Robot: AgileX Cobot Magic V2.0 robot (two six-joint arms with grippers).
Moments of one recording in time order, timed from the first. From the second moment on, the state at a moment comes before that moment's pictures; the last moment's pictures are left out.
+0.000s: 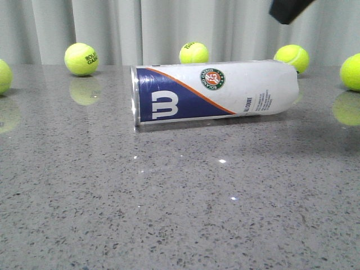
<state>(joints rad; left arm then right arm) -0.04 0.00 0.00 -0.02 0.09 0.04 0.48 1.31 -1.26 0.21 1.01 -0.04</state>
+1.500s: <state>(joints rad) -0.04 0.63 -0.65 -0.12 0.73 0.04 0.48 0.19 -0.35 0.21 0.45 -0.03</state>
